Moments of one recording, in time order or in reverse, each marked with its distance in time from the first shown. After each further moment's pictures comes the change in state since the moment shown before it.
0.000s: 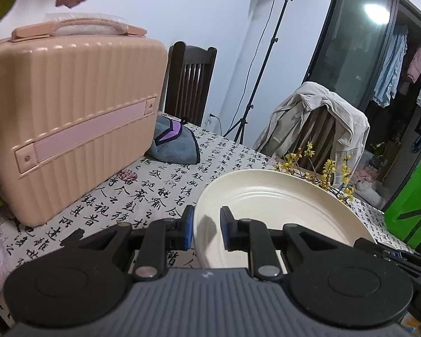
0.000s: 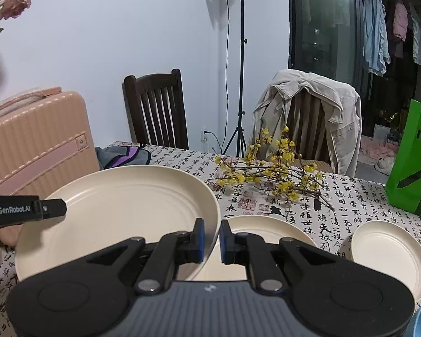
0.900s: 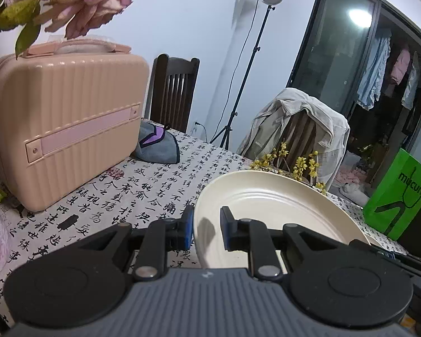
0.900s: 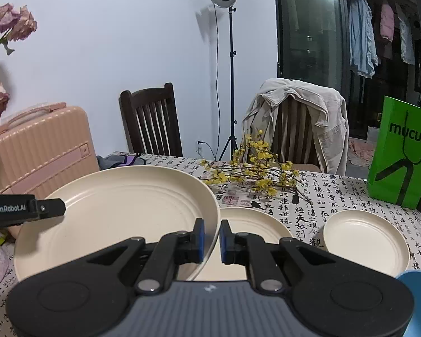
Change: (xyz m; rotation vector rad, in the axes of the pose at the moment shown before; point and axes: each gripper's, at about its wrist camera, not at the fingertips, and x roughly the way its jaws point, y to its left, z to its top) left arm -0.055 -0.029 -0.027 0.028 -0.048 -0.045; right arm -0.060 -0.028 -0.025 0.040 -0.053 -0.005
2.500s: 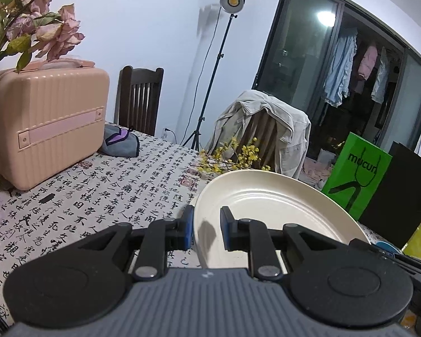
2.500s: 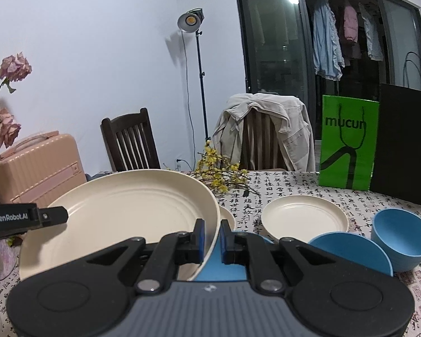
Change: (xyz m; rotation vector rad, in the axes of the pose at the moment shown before) left arm -0.085 -0.070 -0.055 0.059 -0.041 -0.101; right arm -0.123 -0.068 -0.049 0.094 -0.094 -0.061
